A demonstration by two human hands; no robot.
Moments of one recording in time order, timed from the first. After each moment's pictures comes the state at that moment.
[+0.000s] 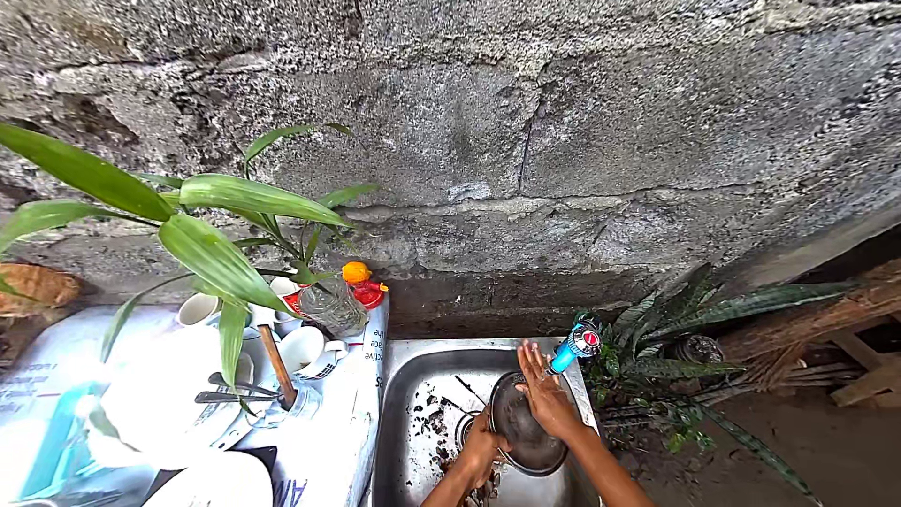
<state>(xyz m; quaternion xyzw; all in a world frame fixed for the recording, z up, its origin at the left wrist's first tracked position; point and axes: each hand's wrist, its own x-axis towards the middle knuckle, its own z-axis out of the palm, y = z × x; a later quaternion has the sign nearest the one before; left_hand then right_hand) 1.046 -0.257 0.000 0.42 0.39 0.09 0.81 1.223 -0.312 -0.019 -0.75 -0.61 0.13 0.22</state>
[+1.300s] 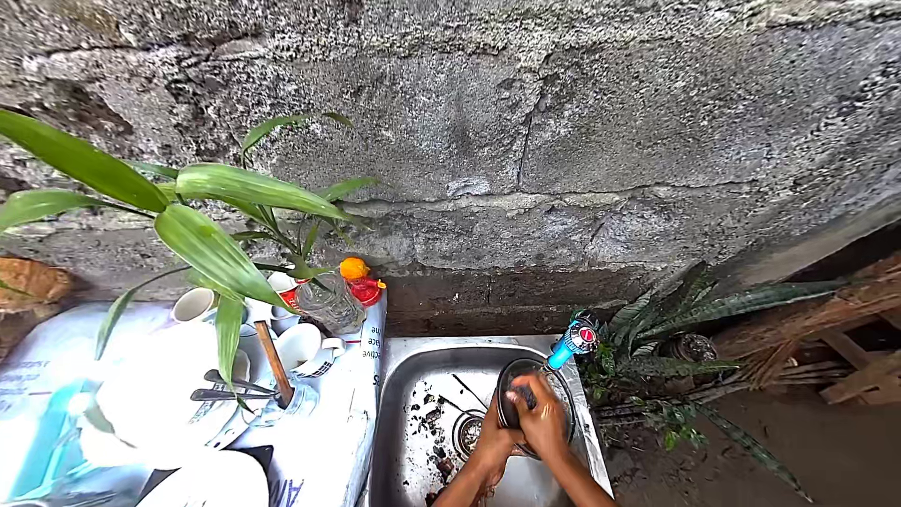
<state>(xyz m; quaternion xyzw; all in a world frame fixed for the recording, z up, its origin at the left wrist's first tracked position) 1.068 -0.274 0.023 0.40 0.36 0.12 0.84 1.185 -0.325 0.003 -0.78 -0.41 0.10 0.46</state>
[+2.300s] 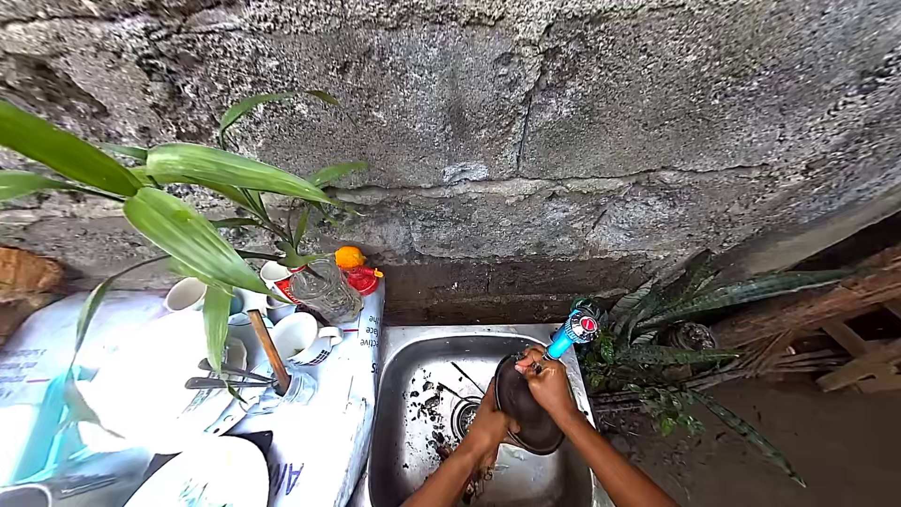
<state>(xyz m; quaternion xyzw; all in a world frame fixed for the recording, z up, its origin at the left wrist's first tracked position) 1.069 -0.260 0.032 0.43 0.40 0.06 0.81 1.223 -0.306 -0.016 -0.73 -0.44 0.17 0.49</state>
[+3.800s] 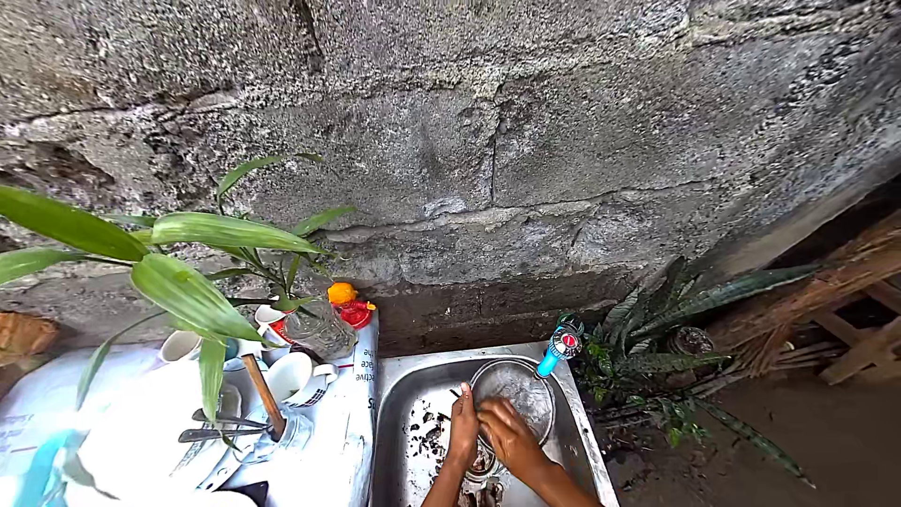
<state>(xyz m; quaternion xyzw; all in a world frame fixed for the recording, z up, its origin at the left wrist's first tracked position) 1.073 -0.221 -0.014 0.47 0.42 0.30 0.72 1.161 -0.313 -0.026 -0.69 -0.59 0.01 0.43</state>
